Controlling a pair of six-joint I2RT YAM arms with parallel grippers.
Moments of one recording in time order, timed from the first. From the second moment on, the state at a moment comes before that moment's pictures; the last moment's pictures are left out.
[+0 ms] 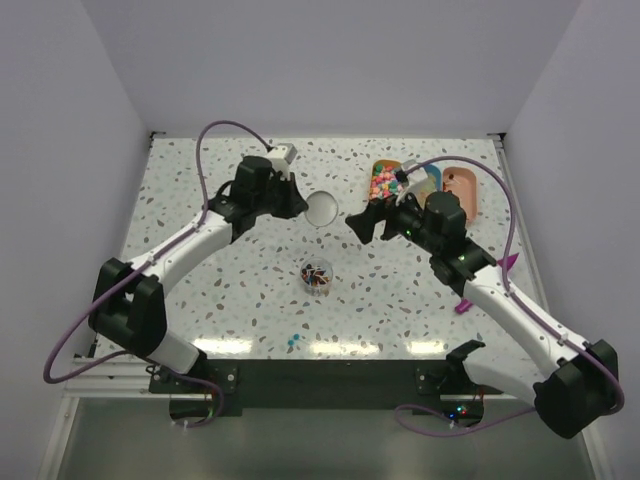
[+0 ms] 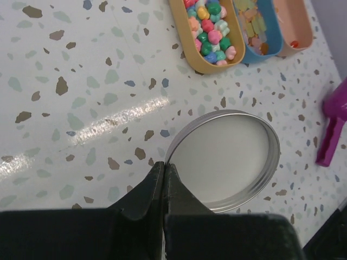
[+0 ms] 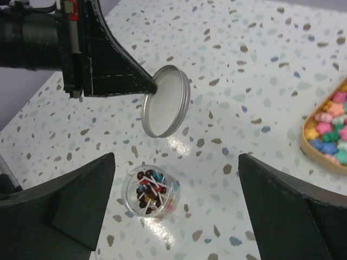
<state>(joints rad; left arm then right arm) -0.51 1.54 1.15 -0.17 0.16 -0.36 0.50 1.07 0.83 0.00 -0.21 0.30</state>
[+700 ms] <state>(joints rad) -0.21 1.49 0.83 0.46 0.84 -0.93 0.49 1.49 0.92 0.53 -0.70 0.11</state>
